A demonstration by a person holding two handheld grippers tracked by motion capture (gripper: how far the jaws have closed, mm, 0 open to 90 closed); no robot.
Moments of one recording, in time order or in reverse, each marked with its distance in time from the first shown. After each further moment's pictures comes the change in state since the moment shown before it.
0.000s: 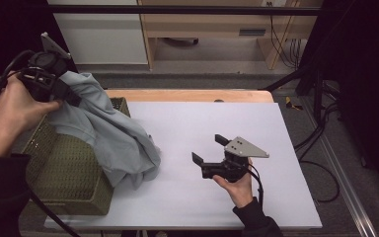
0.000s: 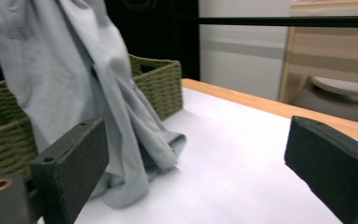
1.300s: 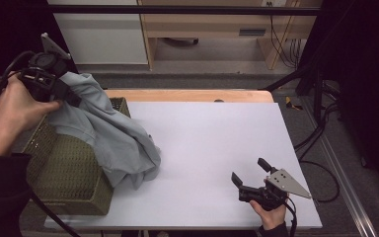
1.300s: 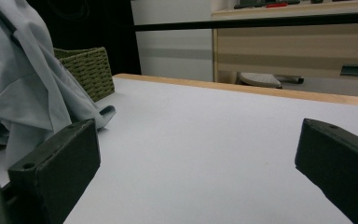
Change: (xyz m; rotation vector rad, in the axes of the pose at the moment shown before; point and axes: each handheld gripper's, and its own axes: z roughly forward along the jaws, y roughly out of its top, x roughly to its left) left arm 0.003 0.001 0.003 0.008 -0.007 -0.010; right arm -0.030 -0.069 -0.083 -0.062 -0.235 0.053
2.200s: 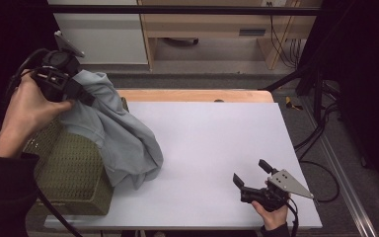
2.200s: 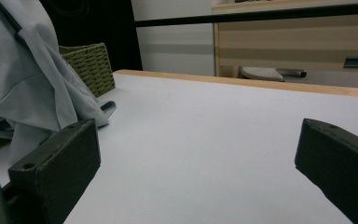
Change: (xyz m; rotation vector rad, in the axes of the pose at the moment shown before) left arm -0.038 0.006 -0.007 -0.046 -0.051 0.101; right arm -0.005 -0.003 -0.003 0.022 0.013 0.022
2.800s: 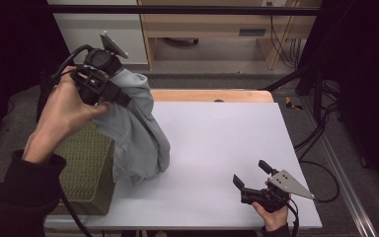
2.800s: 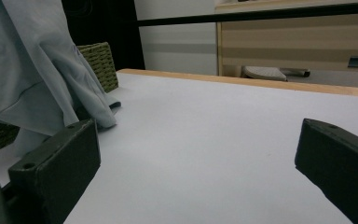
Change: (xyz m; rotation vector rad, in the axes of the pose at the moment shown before) left arm -0.085 0.020 -0.008 -0.053 -0.056 0.207; right arm 0.000 0.001 -0.002 0.001 0.007 0.000
